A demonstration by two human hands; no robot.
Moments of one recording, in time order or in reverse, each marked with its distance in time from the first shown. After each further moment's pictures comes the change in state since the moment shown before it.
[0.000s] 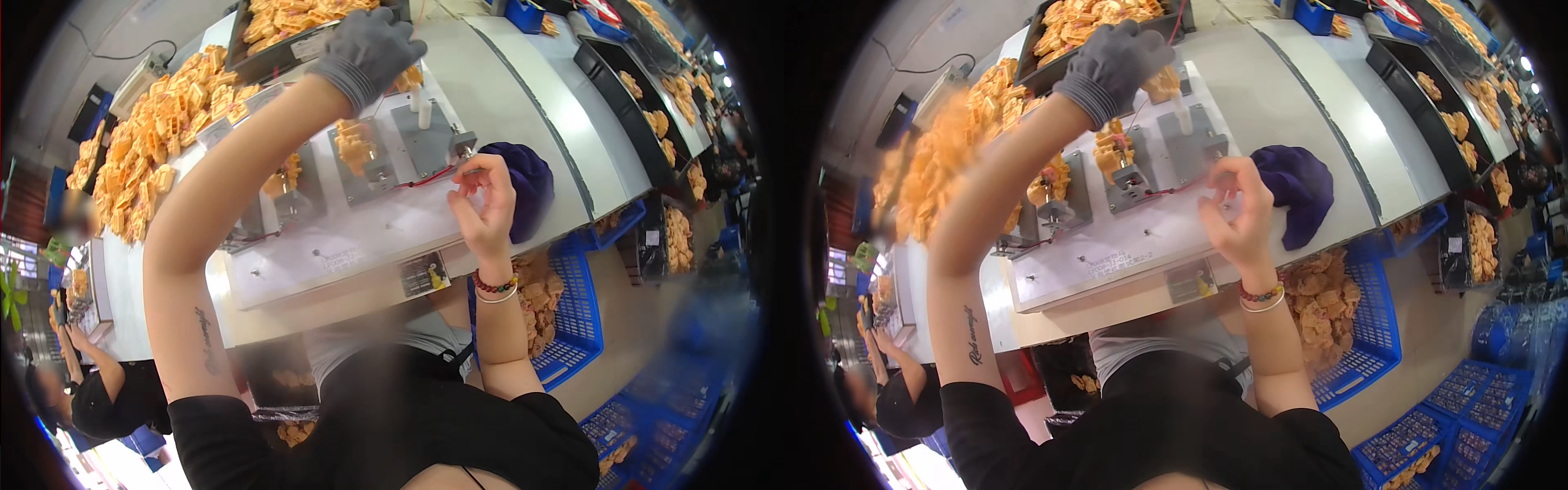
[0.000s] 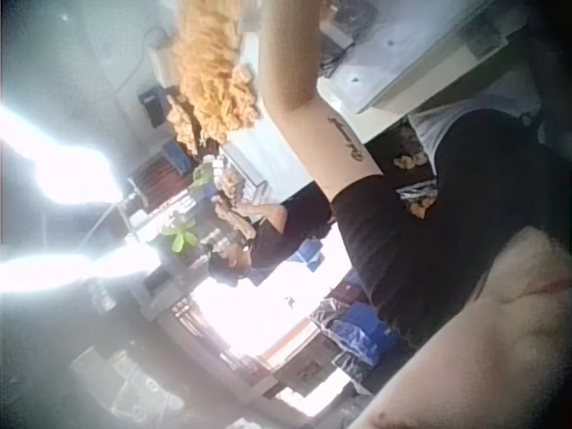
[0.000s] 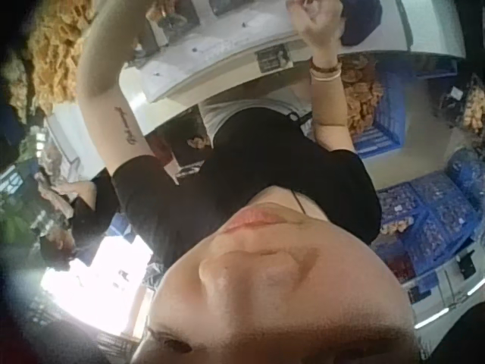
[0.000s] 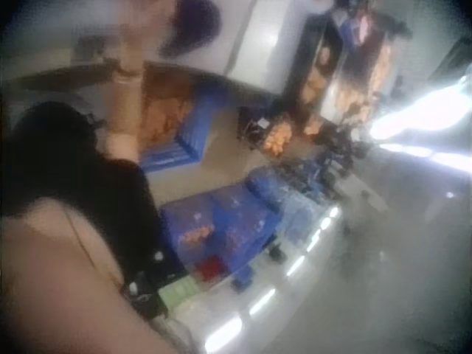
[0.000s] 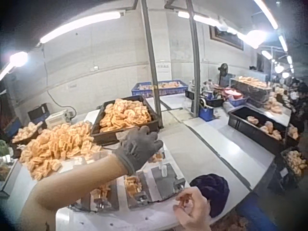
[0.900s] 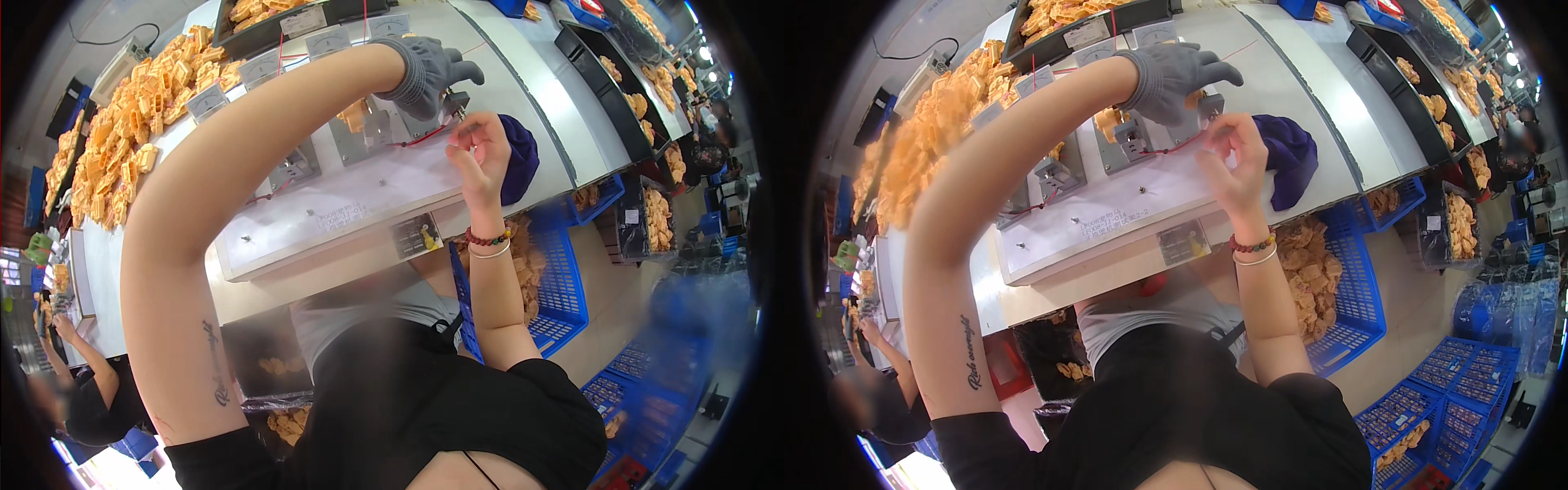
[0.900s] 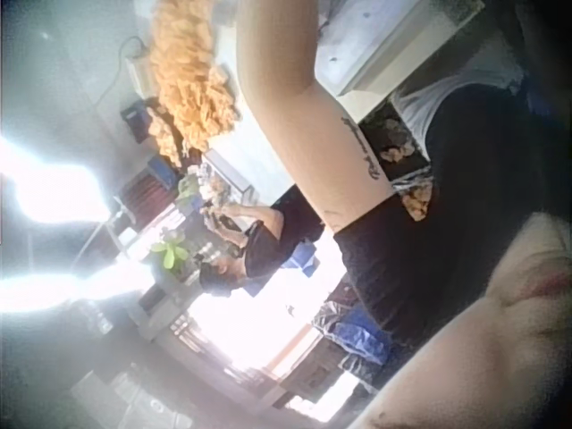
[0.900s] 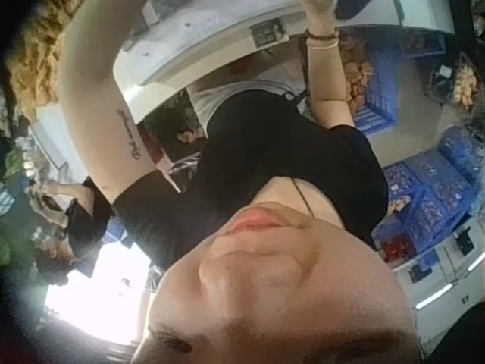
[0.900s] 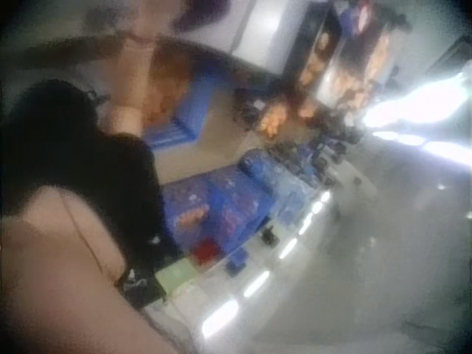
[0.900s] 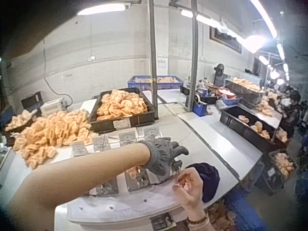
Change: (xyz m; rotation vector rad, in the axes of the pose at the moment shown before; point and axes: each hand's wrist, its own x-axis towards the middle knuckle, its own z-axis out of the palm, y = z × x) left_hand 0.024 0.061 -0.032 -0.588 -0.577 0.091; right_hand 0.000 0.010 -0.004 0.172 0.000 0.007
